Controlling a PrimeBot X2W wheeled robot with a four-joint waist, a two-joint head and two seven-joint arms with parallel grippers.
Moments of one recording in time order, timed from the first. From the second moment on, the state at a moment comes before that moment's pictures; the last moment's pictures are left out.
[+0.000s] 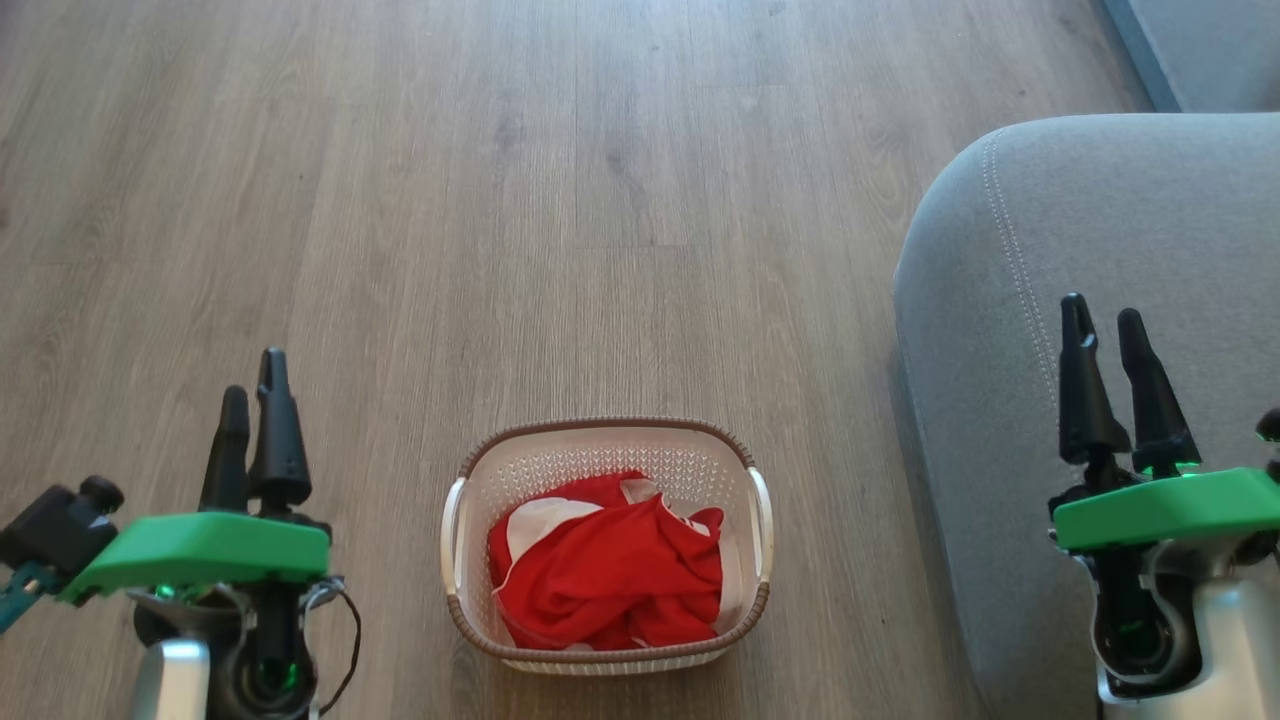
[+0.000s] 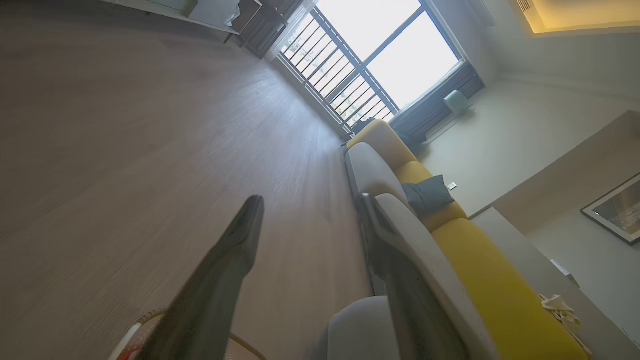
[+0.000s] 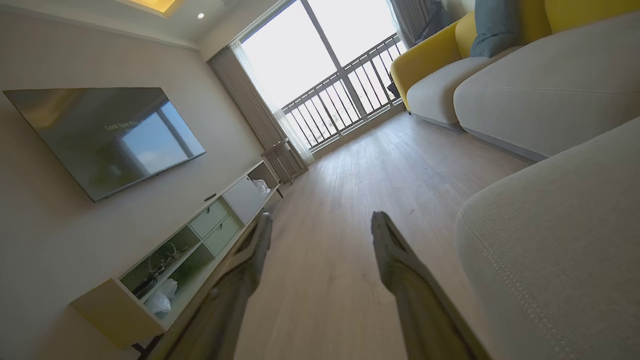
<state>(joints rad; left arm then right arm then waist) -0.04 0.03 0.02 -0.05 -0.90 0.13 -0.10 -0.08 -0.05 -0.09 0.00 0.65 0.13 -0.09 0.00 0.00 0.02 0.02</state>
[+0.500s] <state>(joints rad) -0.05 0.04 -0.13 -0.07 -0.59 0.23 -0.14 -0.08 -0.05 -0.05 -0.01 0.44 0.13 -0.14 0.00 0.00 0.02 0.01</state>
